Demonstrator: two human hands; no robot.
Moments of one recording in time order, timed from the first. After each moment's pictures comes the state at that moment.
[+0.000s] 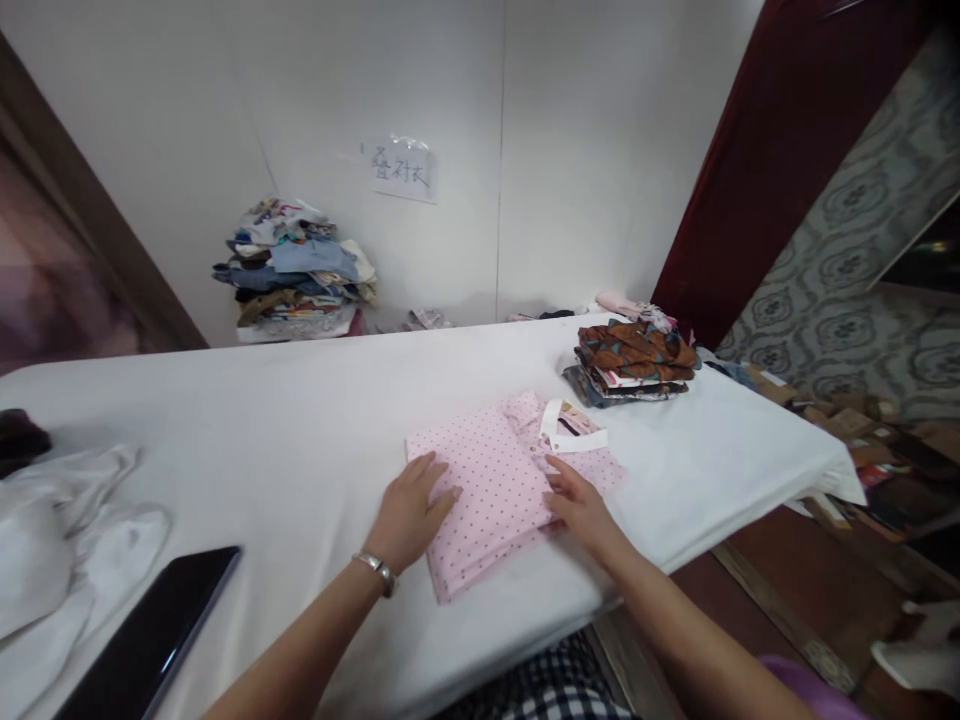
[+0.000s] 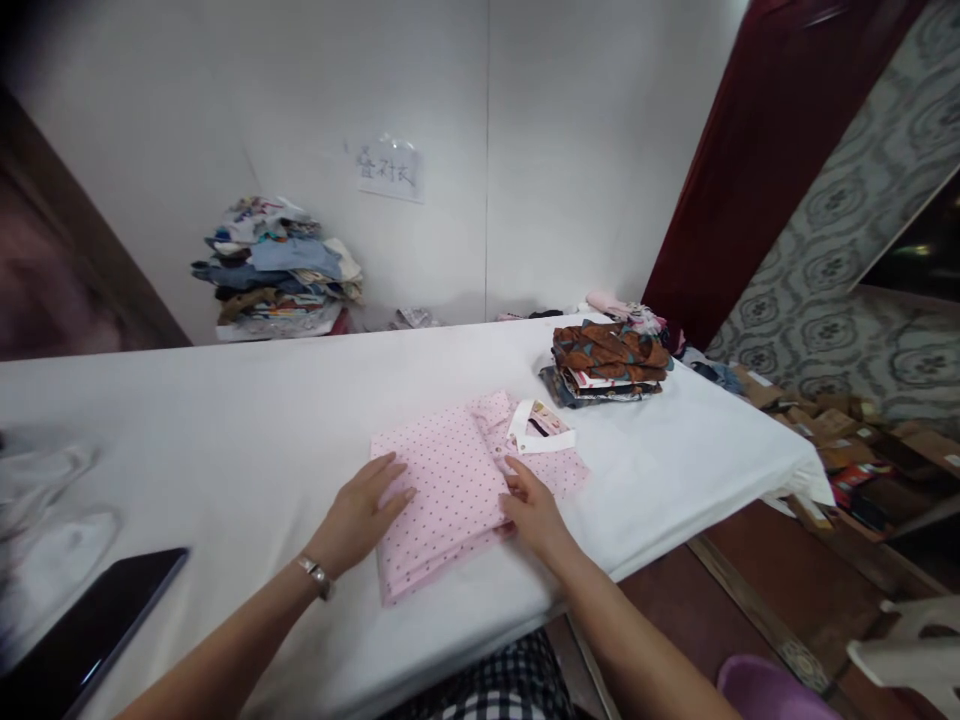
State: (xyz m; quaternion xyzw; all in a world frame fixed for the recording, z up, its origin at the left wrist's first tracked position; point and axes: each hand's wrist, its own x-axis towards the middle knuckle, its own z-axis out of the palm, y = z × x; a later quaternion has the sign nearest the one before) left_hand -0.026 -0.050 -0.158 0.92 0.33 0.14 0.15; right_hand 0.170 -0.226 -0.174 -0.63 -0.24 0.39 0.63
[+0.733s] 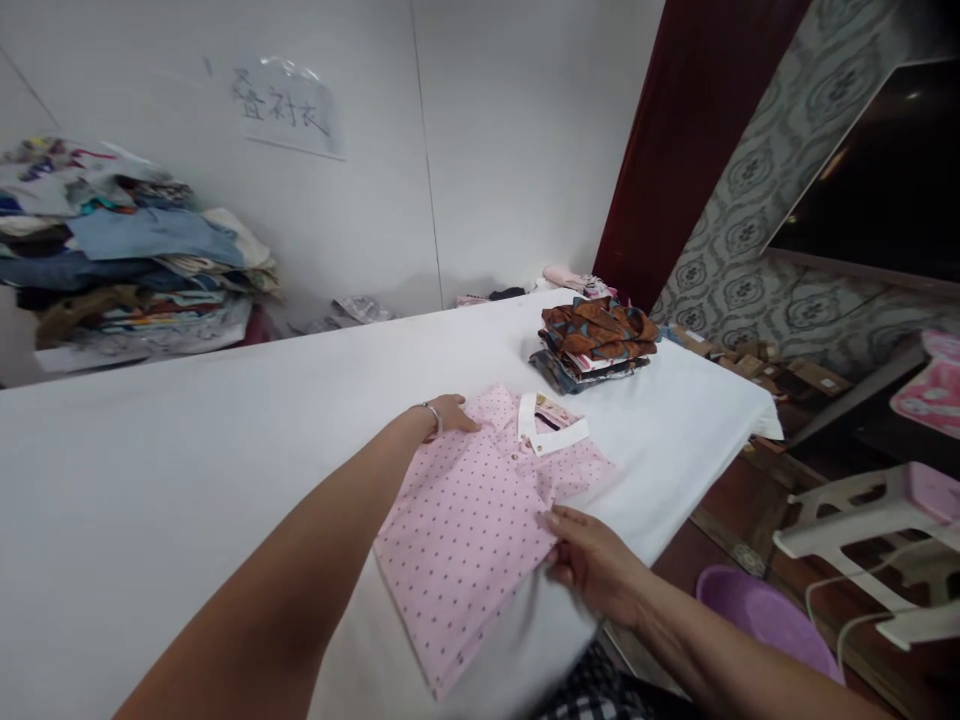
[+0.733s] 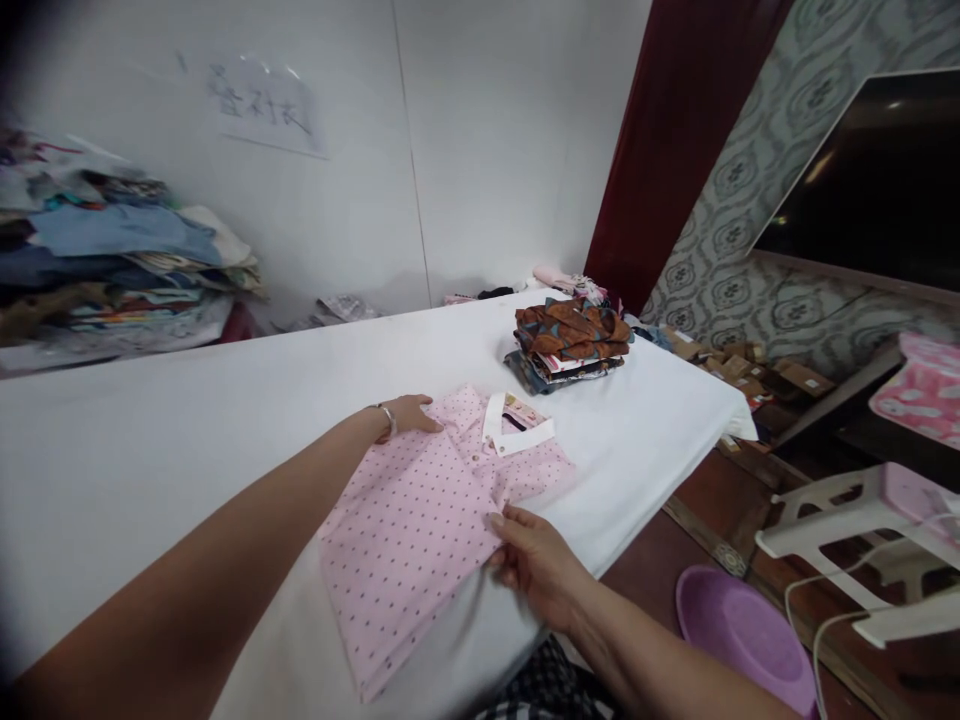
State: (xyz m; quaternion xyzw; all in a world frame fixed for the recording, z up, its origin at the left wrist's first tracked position) left_hand 0.168 0.064 -0.132 0.91 0.28 -0.11 0.27; right_hand 0.144 -0.231 -0.167 -0.53 0.00 0.50 0.68
